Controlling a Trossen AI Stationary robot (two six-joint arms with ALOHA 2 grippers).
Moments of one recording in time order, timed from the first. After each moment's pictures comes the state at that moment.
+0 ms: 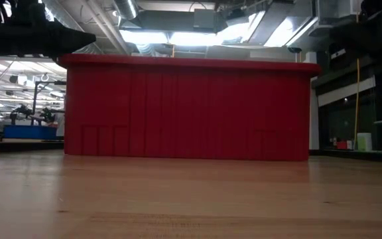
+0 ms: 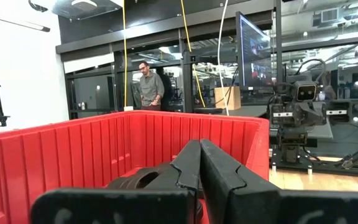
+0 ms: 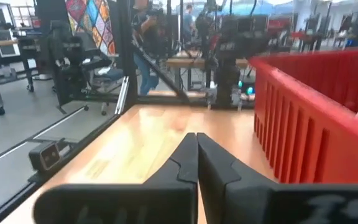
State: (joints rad) left arm 0.15 0.01 0.01 0.29 -0.29 0.13; right arm 0.17 0.19 0.09 0.14 -0.02 0.01
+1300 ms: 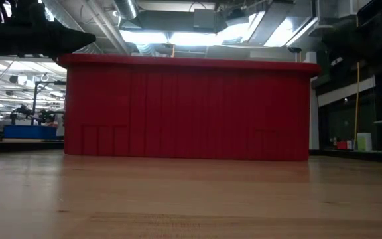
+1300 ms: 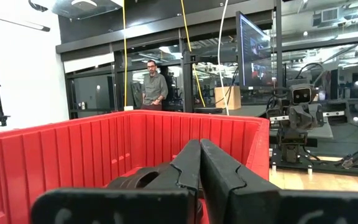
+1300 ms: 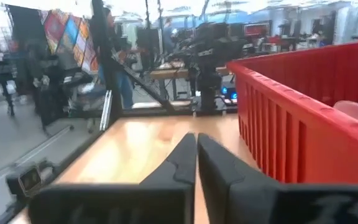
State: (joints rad) left arm 0.15 0.01 0.01 0.29 -0.30 0.13; right arm 0.18 0.19 0.02 0.25 0.08 0.09
